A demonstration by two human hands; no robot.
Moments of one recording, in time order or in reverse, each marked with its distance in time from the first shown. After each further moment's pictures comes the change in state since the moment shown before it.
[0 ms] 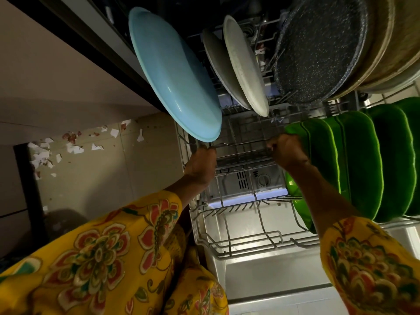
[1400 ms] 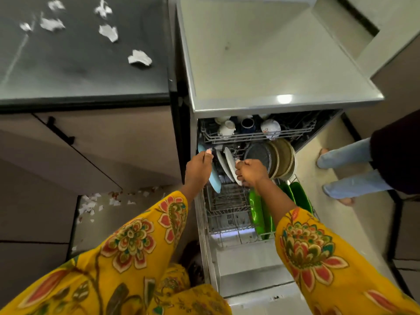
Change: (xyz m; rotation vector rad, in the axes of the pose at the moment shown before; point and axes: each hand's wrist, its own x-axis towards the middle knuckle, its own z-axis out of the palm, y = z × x) left_hand -0.273 0.043 -0.285 -0.878 0.486 0.005; right_hand -0.305 -0.194 -0.240 0.769 0.225 0.053
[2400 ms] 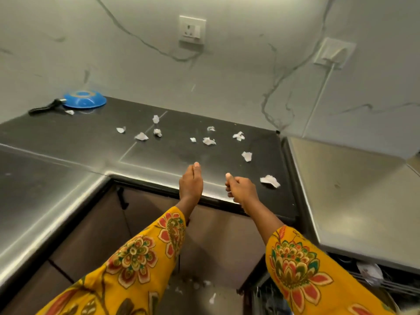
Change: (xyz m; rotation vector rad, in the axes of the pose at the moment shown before) left_hand 0.089 0.009 -0.388 -0.281 0.623 0.106; right_hand -0.066 -0.365 0.215 -0.026 -0.088 -0.563
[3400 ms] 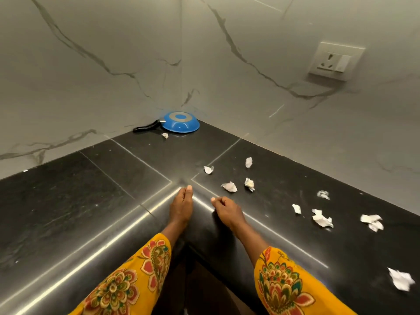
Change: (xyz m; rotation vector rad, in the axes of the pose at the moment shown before) left_hand 0.239 -0.095 -0.211 -0.015 0.350 -0.167; right_hand 0.163 -0.169 0.286 -0.186 -0.526 -0.263
